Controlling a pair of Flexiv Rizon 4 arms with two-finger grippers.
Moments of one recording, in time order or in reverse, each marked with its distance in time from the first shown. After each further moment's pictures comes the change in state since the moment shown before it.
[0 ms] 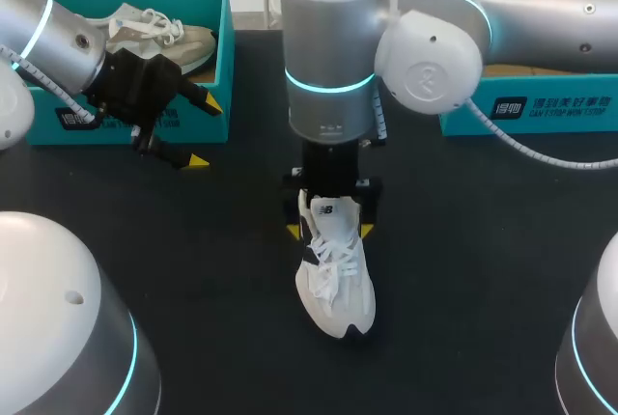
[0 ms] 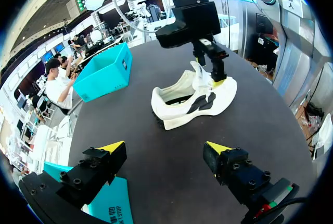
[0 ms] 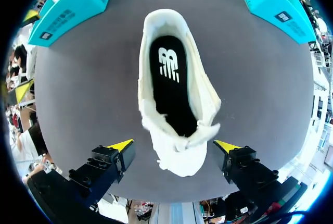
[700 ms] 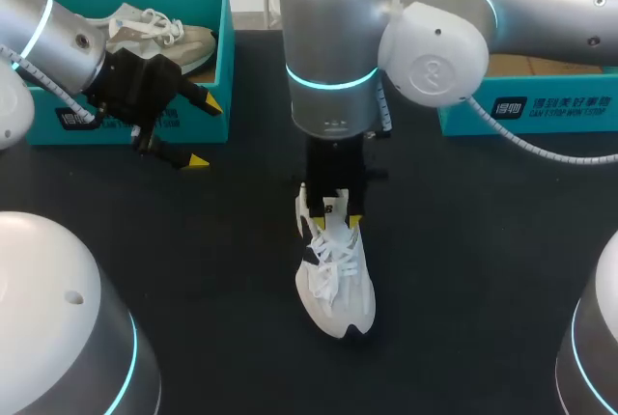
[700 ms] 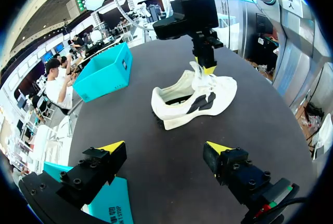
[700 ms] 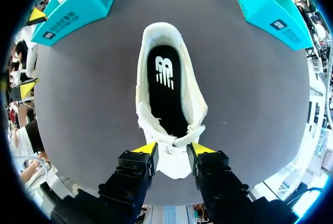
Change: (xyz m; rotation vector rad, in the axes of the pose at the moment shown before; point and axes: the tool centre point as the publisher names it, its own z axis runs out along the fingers) left arm 0.000 0.000 0.000 0.000 0.000 0.000; right arm -0.011 0.011 -0.009 -0.049 -0.029 -0.041
